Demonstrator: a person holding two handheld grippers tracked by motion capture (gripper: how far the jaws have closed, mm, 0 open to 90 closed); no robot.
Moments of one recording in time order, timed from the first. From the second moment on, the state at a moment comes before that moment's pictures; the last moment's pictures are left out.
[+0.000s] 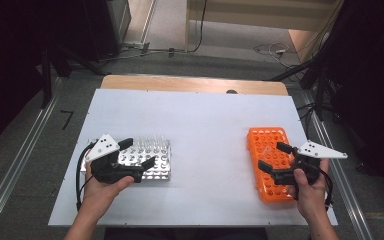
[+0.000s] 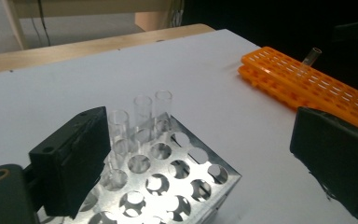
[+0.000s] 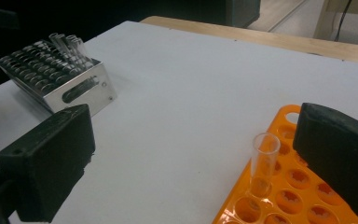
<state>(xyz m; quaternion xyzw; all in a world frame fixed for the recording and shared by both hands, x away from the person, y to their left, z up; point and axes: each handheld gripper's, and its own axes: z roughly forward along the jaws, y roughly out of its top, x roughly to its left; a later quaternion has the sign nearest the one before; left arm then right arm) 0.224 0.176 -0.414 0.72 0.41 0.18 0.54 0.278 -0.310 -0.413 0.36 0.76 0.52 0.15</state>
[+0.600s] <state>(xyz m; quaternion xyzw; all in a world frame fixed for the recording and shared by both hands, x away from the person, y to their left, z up) 0.216 0.163 -0.422 0.73 0.39 0.16 0.55 0.305 -0.318 -0.441 0.40 0.77 0.48 0.13</state>
